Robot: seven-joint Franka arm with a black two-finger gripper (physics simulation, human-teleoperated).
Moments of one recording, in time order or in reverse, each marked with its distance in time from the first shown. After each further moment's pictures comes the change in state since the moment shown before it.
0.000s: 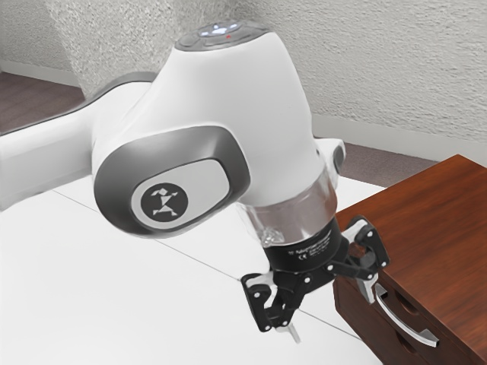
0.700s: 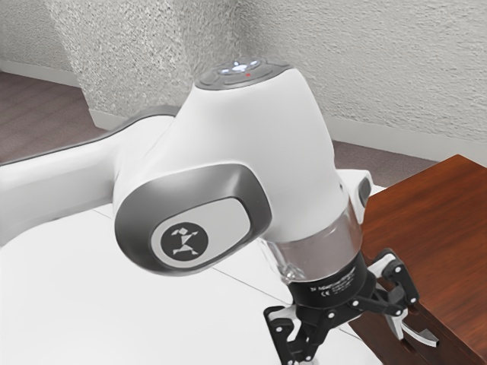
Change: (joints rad) arm -0.002 0.008 -0.041 -0.057 -0.056 0.082 0.038
